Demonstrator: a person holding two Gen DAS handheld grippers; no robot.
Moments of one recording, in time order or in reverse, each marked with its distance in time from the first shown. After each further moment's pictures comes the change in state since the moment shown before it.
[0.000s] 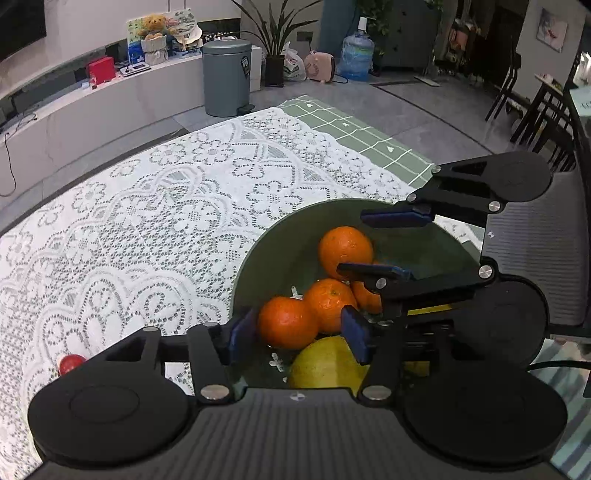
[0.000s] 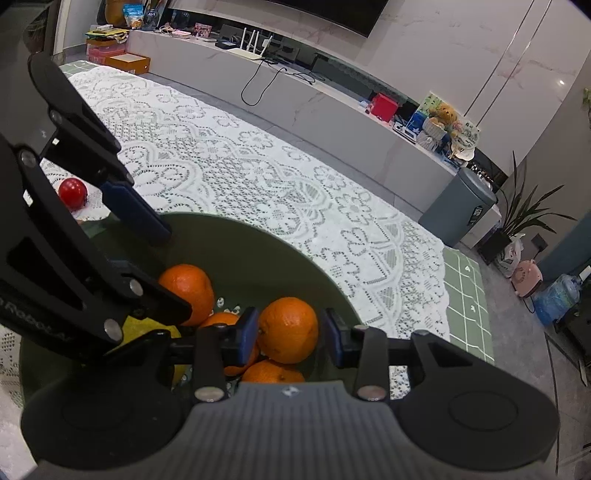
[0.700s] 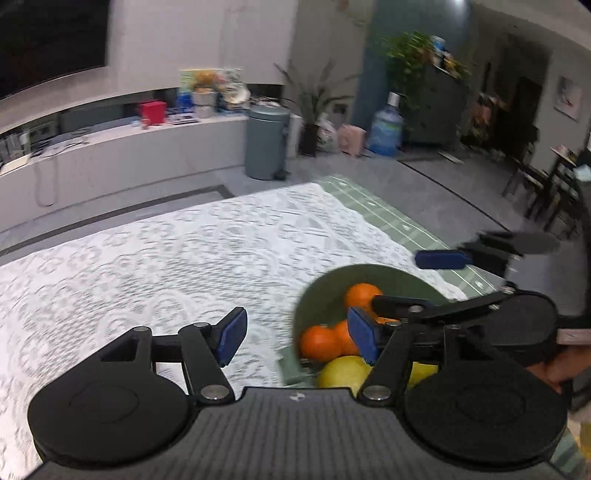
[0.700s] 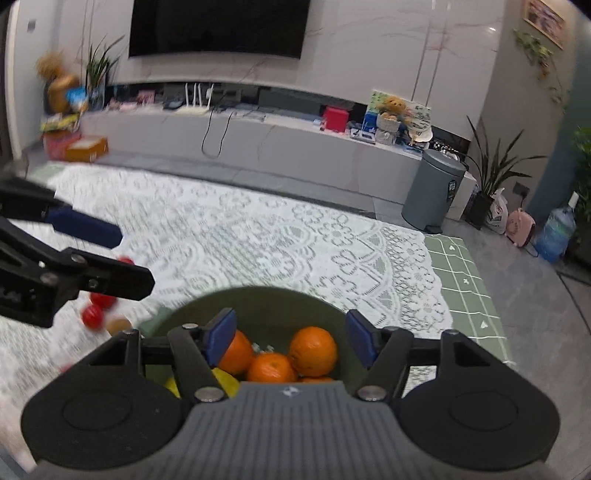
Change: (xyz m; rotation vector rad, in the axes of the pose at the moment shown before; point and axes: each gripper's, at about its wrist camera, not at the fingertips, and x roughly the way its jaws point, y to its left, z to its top) left arm -0.089 0.026 -0.024 -0.131 -0.237 0.081; right arm -0.061 0.009 0.018 0.341 -0.118 -0.002
